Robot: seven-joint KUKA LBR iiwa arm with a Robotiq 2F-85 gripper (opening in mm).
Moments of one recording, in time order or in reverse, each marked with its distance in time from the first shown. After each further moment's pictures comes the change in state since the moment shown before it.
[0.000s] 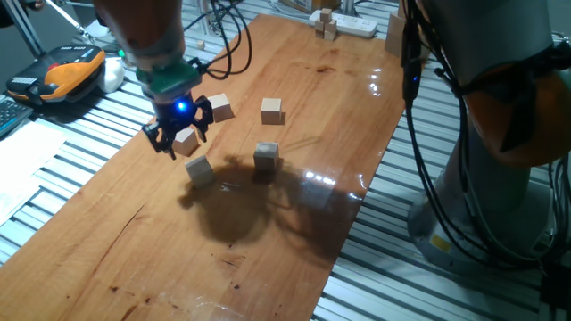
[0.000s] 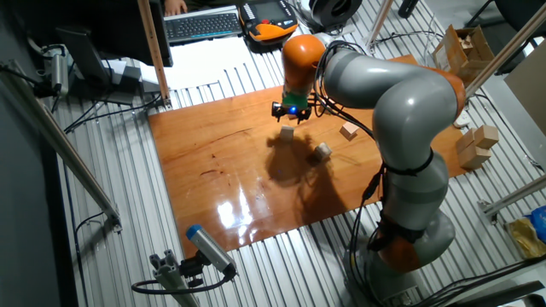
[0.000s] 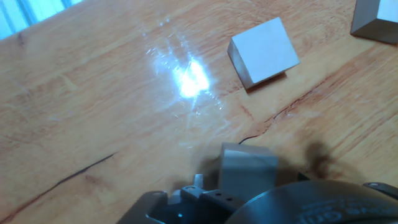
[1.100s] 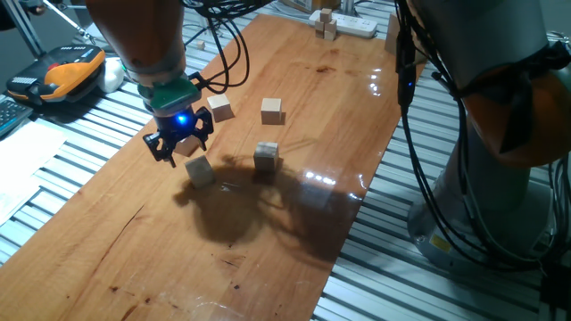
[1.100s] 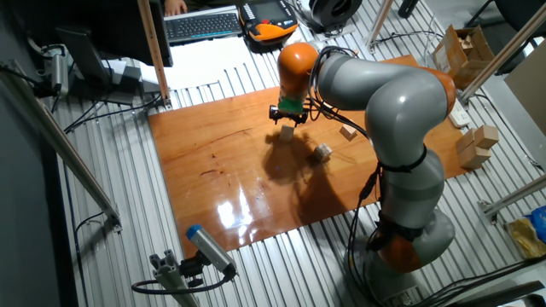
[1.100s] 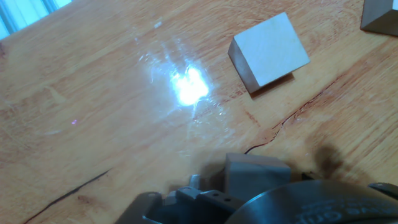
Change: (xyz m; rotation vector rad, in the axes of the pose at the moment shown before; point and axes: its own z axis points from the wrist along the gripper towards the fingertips) arm -0.005 0.000 0.021 -0.012 -0.014 0.036
